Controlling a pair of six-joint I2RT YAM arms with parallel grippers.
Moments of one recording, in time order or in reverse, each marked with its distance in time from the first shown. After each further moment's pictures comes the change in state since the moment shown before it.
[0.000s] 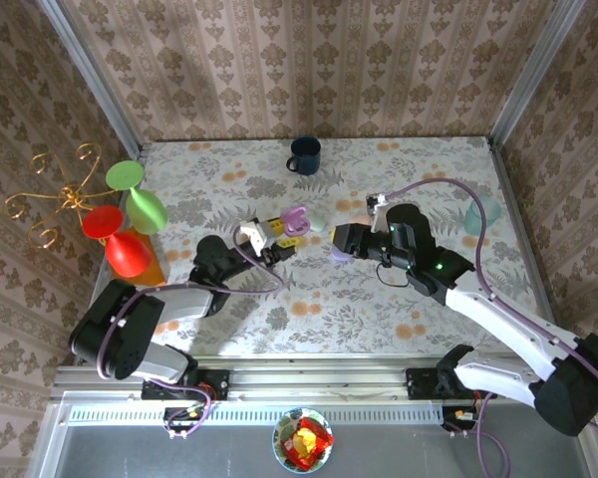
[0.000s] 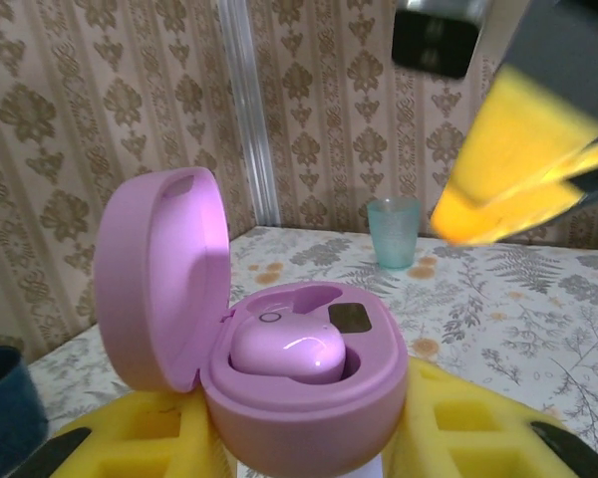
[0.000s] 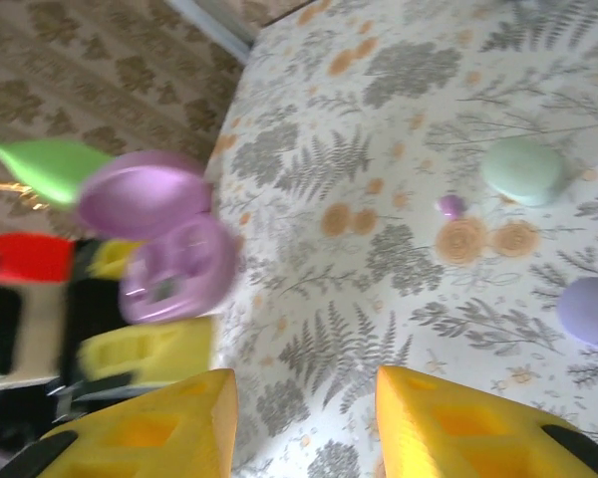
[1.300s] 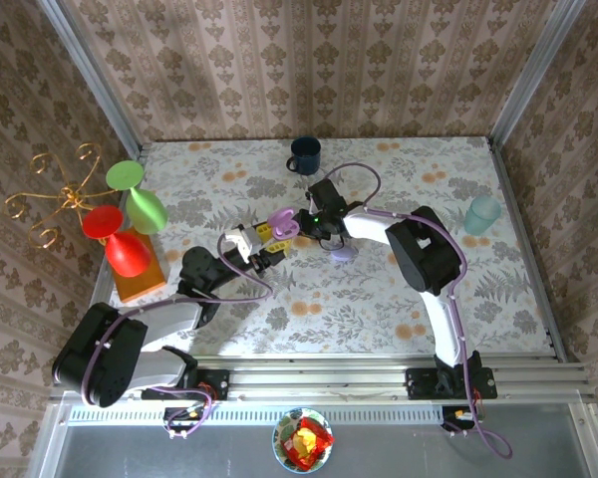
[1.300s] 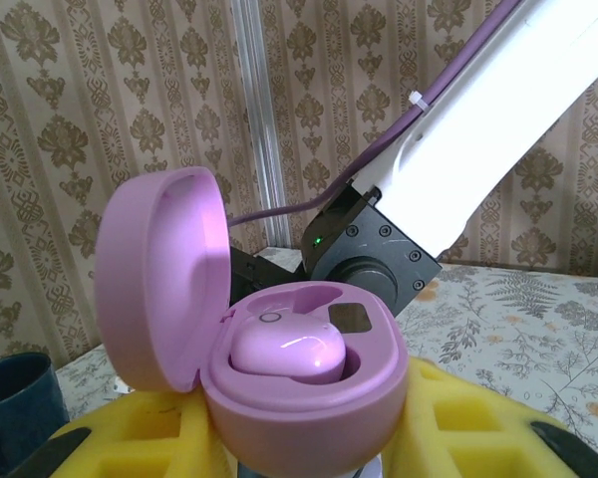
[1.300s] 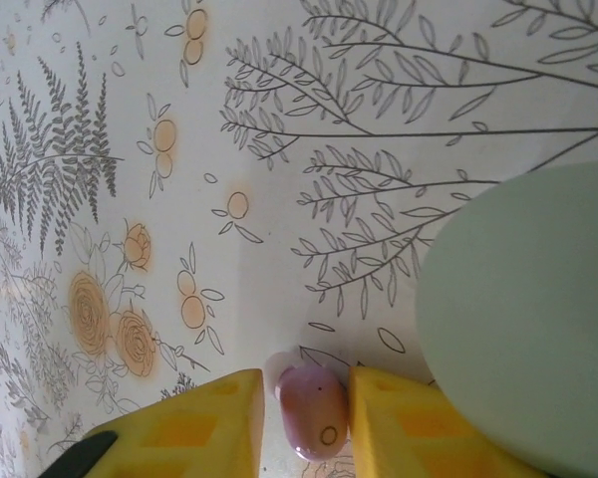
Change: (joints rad) left arm 0.016 -0.135 -0.077 0.002 -0.010 -0.043; right arm -0.020 1.088 0.647 0.015 -0.104 -0.024
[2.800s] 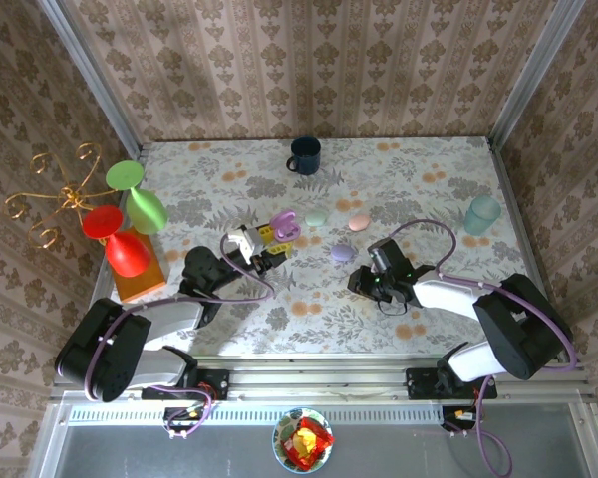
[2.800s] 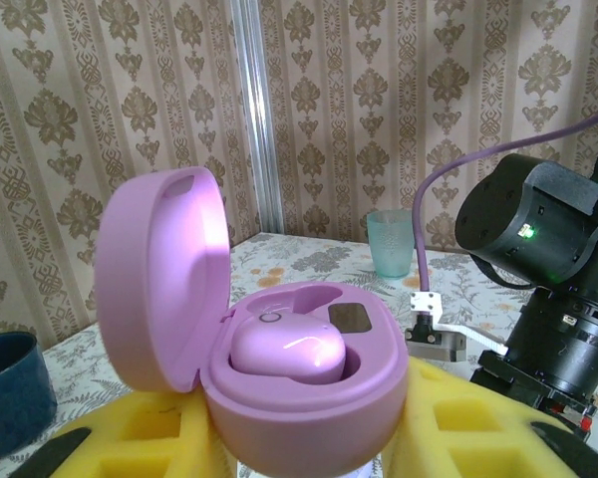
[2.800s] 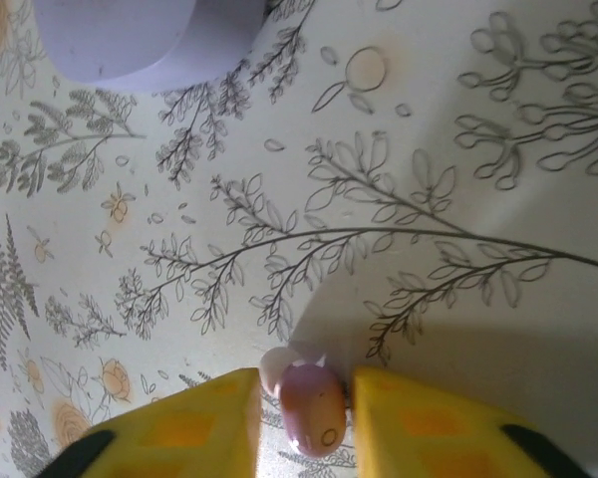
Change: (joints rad) left arm -0.002 0.029 -0.008 0.000 0.003 -0.005; right arm -0.016 -0.766 -0.924 0.058 0.121 0.130
